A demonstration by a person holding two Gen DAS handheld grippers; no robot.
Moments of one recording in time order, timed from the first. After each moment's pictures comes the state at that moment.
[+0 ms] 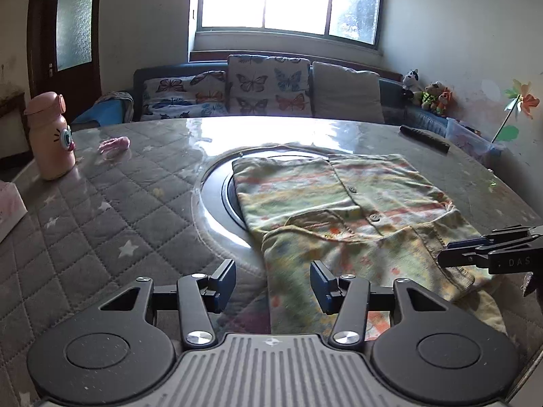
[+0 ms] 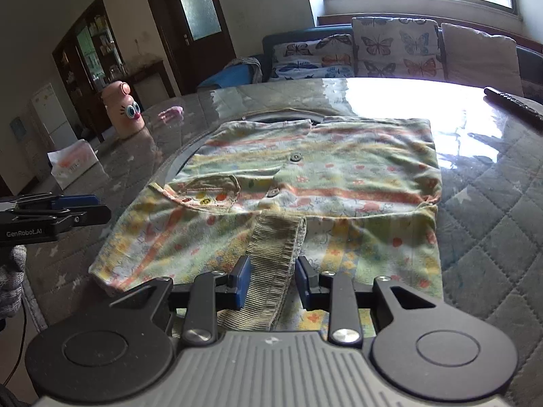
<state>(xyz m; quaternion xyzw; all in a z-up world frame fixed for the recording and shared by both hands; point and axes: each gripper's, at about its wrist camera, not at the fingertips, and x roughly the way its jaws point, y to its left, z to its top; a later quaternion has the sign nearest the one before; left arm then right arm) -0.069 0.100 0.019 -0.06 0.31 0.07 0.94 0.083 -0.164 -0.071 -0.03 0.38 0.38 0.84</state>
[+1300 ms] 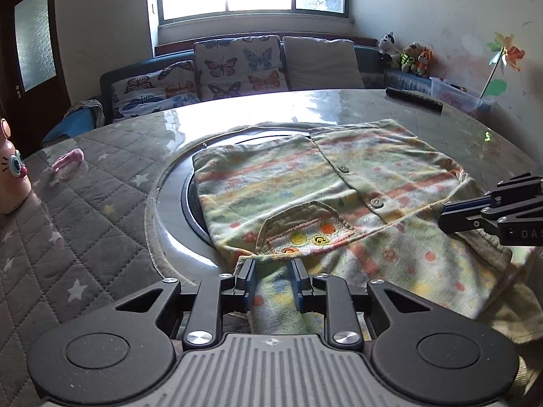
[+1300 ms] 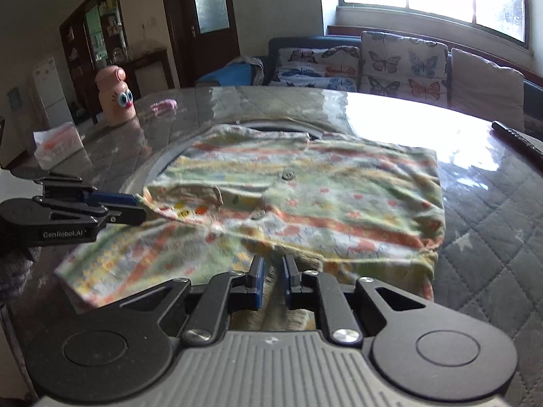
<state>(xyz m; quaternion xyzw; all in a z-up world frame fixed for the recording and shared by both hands) -0.003 0.083 -0.008 0.00 0.35 0.03 0.94 0.101 -0.145 -0.072 -0.09 0.35 0.37 0.85</state>
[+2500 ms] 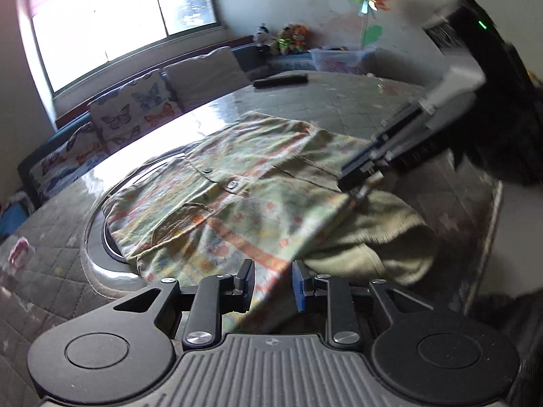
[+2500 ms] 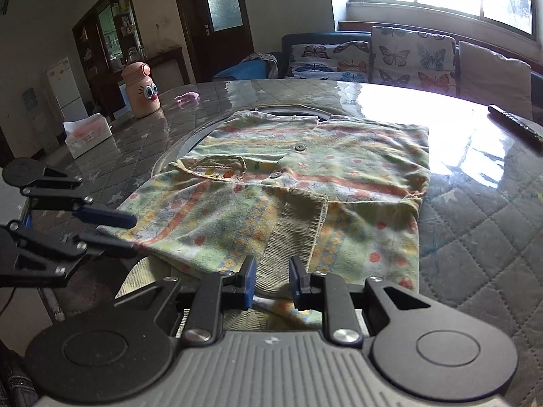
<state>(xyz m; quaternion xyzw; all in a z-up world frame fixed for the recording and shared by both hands) -0.079 0.004 0.002 0.17 0.33 -0.14 0.92 0.060 -0.189 -0.064 -0.08 0.36 0.40 0.84</state>
